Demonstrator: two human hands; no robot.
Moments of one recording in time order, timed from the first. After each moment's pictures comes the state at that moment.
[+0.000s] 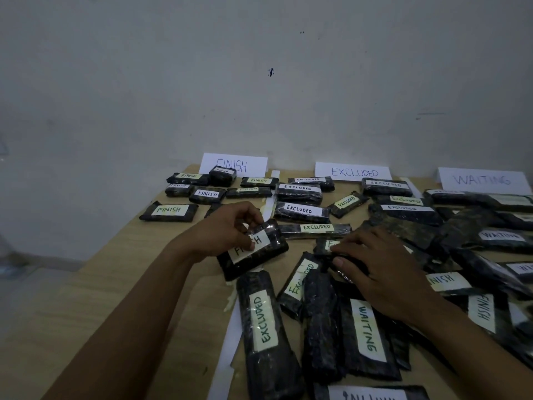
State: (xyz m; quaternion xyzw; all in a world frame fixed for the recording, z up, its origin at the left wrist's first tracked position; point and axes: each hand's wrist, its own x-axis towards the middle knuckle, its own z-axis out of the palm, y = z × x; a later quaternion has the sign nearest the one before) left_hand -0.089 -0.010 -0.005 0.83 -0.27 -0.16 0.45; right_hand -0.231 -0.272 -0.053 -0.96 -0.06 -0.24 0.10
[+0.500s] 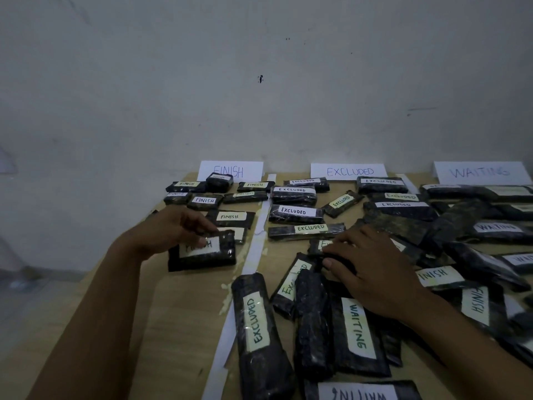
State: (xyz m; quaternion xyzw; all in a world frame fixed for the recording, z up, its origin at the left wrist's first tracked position) left_hand -0.071 0.050 0.013 0.87 -0.23 -0.16 0.41; right_hand -0.233 -0.269 -0.051 -0.97 -0.05 -0.23 0.08
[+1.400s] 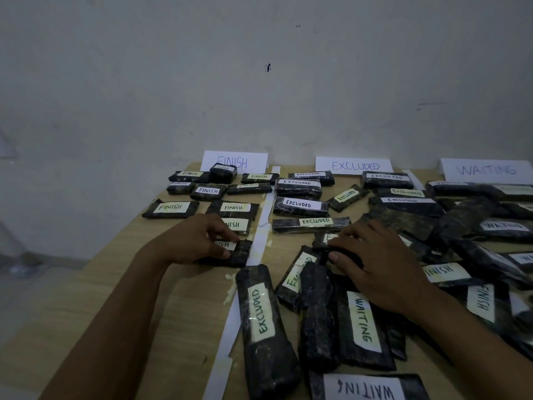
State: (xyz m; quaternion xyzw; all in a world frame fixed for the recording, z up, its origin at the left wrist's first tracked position) left_hand -0.079 0.031 -0.018 0.91 -0.30 -0.12 0.28; right_hand -0.233 -0.269 -0.051 -0.97 -0.05 -0.22 0.08
